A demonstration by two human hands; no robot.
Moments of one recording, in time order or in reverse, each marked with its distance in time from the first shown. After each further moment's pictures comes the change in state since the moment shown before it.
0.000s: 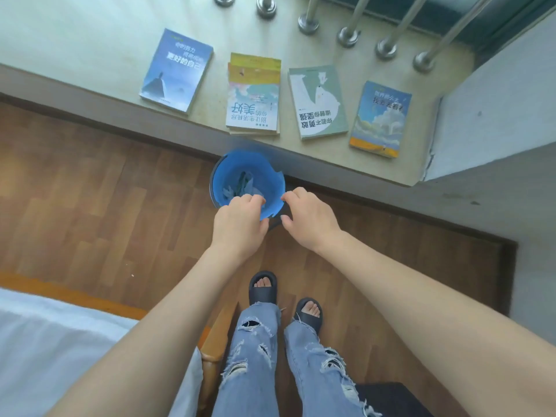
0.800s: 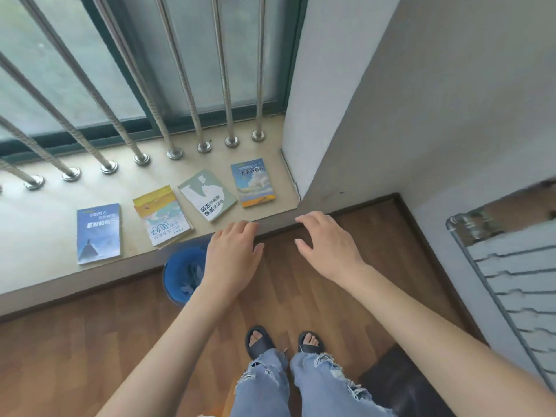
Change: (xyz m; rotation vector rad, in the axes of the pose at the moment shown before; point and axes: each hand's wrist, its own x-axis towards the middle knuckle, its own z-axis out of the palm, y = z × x) left_hand -0.057 0.188 -0.187 0.104 0.088 0.606; right_hand -0.239 0.035 -0.201 0.179 0.415 0.466
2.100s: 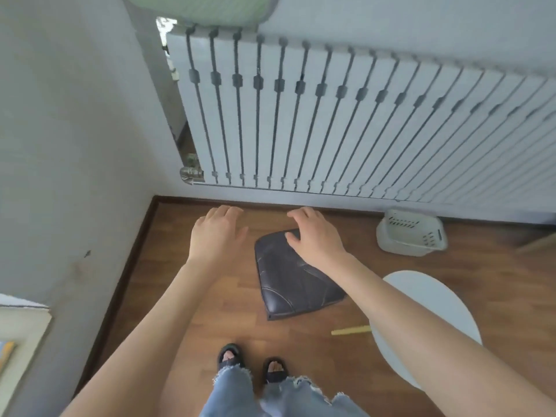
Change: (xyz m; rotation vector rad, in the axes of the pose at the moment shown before) left_hand -0.211 0.478 0.074 -0.033 -0.241 1.116; right_hand -0.546 0.204 -0.033 0.140 0.497 1.102
